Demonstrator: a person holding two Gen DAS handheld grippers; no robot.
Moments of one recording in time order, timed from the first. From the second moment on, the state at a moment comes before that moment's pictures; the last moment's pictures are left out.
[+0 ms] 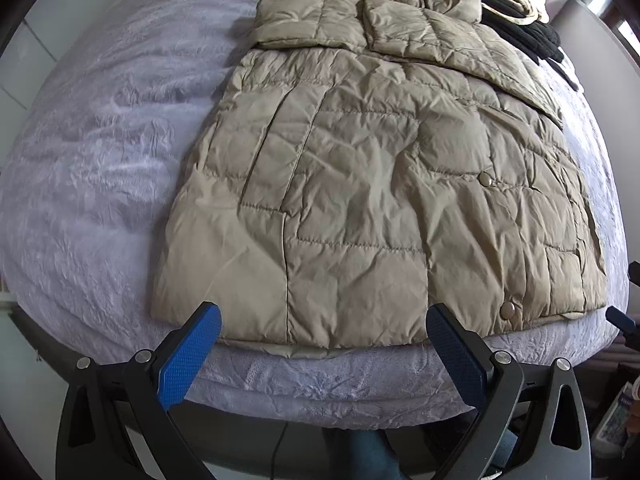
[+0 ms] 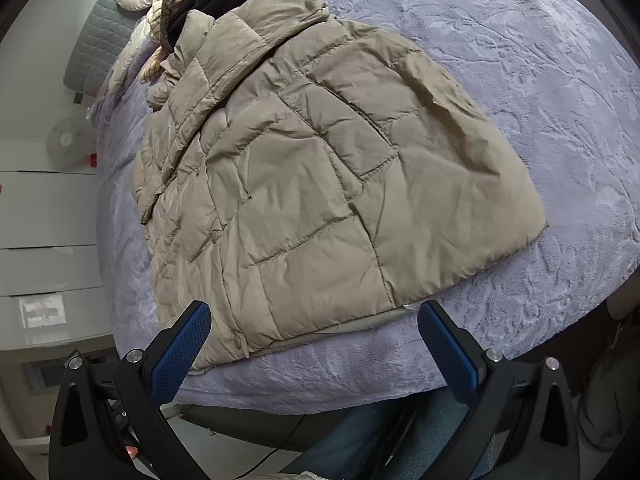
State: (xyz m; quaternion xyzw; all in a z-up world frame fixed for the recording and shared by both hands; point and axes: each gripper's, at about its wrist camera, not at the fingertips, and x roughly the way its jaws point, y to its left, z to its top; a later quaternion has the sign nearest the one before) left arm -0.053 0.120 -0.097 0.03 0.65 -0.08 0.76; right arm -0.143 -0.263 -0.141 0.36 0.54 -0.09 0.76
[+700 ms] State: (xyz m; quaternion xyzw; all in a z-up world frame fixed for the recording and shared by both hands) left arm -0.041 0.192 -0.178 -0.29 0.66 -0.10 0.68; right arm -0.172 -0.332 -0.228 0.59 0.47 -0.08 0.66
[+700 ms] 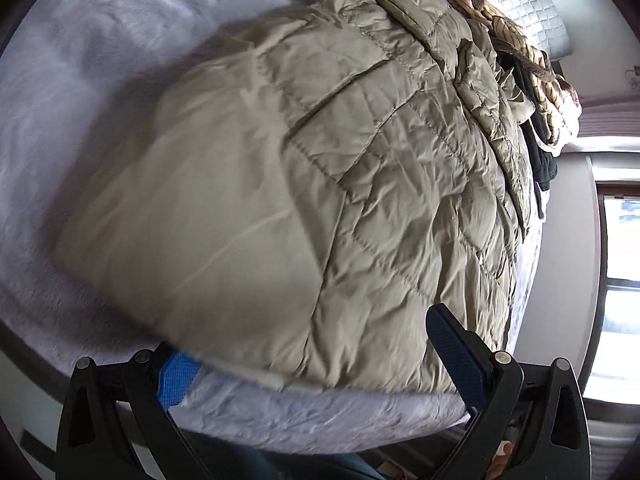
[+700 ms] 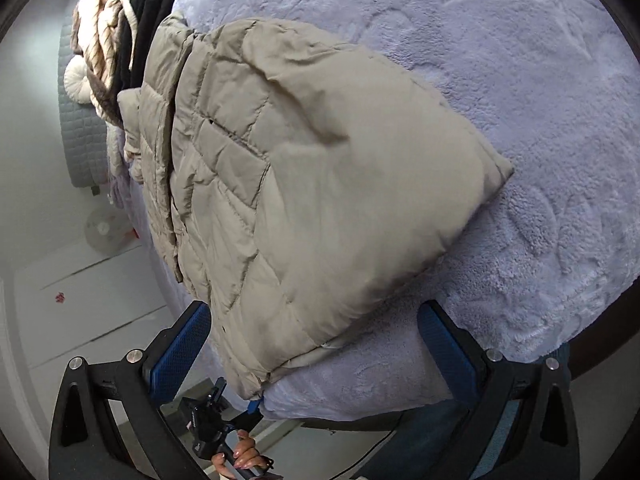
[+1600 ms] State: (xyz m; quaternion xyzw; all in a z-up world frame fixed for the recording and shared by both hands) left arm 0.025 0.189 -0.073 -0.28 0.57 -0.23 0.73; right arm -0.136 -0.317 -0.163 0.57 0.38 -0.02 0.72
